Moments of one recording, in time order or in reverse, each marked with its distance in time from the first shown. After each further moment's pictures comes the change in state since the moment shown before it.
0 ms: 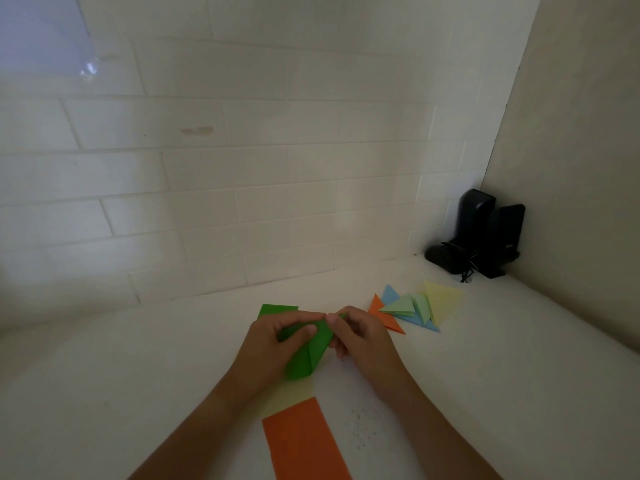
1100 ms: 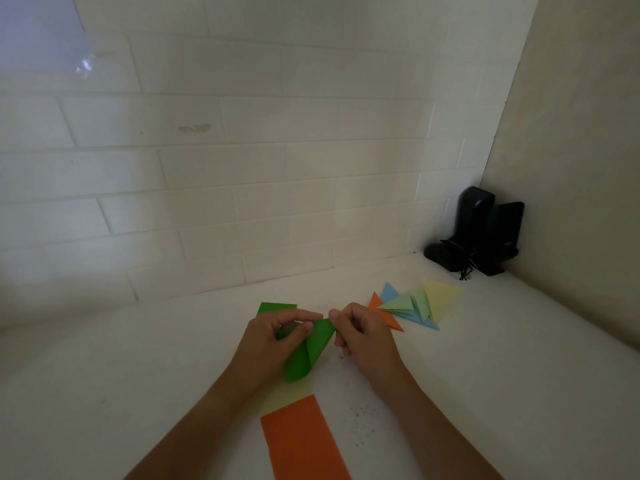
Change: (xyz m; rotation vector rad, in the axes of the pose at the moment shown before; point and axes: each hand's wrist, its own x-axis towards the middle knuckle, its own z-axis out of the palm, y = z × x) left_hand 0.001 -0.003 0.000 0.143 0.041 0.015; right_hand -0.001 -0.003 0.000 -0.071 0.099 0.030
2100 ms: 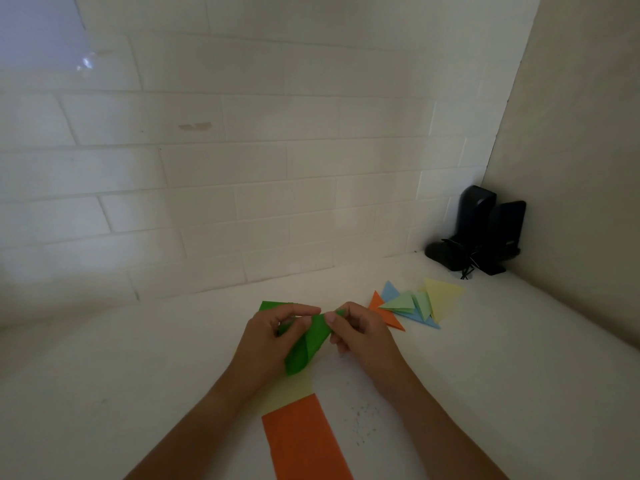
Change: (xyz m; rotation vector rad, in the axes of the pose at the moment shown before) left_hand 0.001 -0.003 -0.001 -0.063 0.022 -0.026; right_hand 0.000 0.001 -0.002 0.092 -0.119 0.011
